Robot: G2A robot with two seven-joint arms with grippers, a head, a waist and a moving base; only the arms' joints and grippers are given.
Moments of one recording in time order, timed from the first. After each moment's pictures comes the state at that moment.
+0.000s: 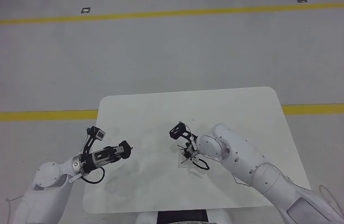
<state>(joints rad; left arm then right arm) 1.73 -0.95 -1.61 -1.61 -0.62 -0.34 -1.20 -1.02 -1.22 0.67 -1.51 -0.84 -0.02 1.21</state>
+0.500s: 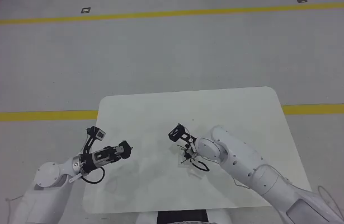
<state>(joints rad) 1.73 -0.95 -1.61 -1.61 -0.62 -0.34 -1.20 -1.03 -1.23 0.66 -1.53 -0.89 -0.02 1.23</state>
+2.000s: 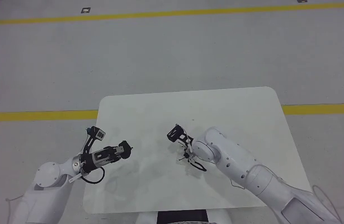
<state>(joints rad) 1.73 -0.95 -1.61 -1.61 -0.62 -0.34 -1.20 -1.02 -1.26 0.64 -1.50 -1.02 0.02 1.24</state>
